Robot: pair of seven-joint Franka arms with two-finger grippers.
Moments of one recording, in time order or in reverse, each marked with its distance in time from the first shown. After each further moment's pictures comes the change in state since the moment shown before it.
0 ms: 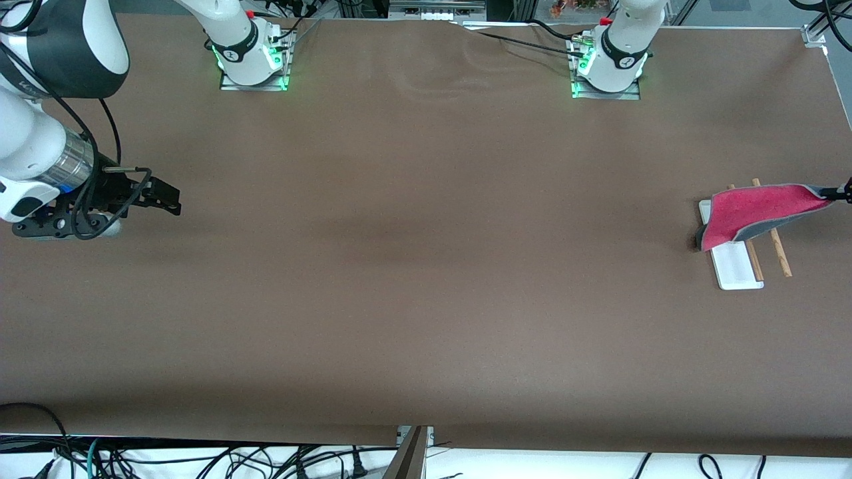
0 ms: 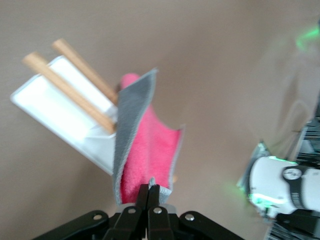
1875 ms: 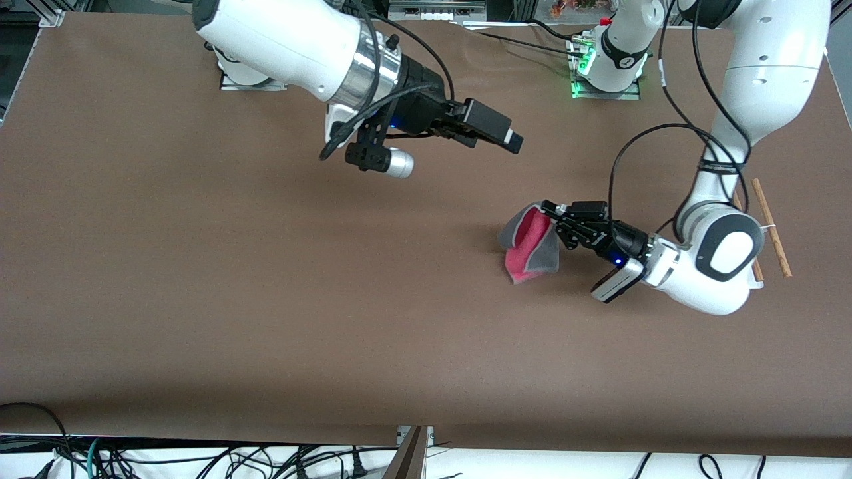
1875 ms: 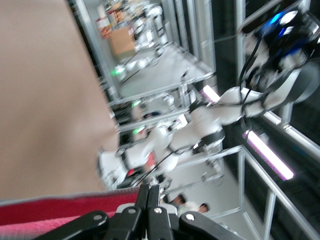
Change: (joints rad) left arm -0.662 -0.001 -0.023 -0.322 -1.083 -0.081 -0.526; right arm 0.442 0.419 0.162 0.717 0.624 0.332 1.041
